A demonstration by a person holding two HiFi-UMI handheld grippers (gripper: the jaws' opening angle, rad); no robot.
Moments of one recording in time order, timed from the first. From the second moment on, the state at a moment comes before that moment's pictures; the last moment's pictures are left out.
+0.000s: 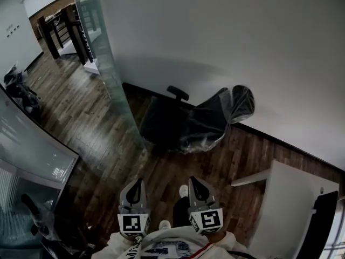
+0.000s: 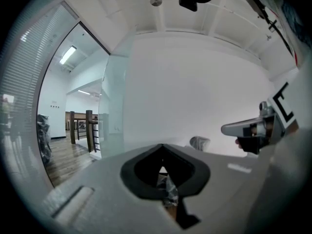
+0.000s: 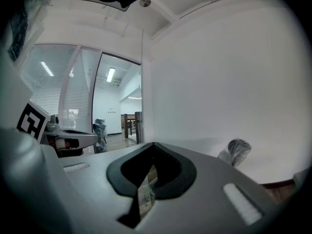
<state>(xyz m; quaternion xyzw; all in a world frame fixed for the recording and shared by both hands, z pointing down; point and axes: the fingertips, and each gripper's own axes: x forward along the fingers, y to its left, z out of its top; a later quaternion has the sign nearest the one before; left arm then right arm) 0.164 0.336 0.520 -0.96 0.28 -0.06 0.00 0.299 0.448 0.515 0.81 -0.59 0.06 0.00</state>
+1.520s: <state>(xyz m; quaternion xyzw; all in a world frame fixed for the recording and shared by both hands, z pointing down) 0.224 0.150 0.507 -0.85 0.52 -0.07 -0.03 0.377 0.184 0.516 0.60 -0.80 0.08 0.00</state>
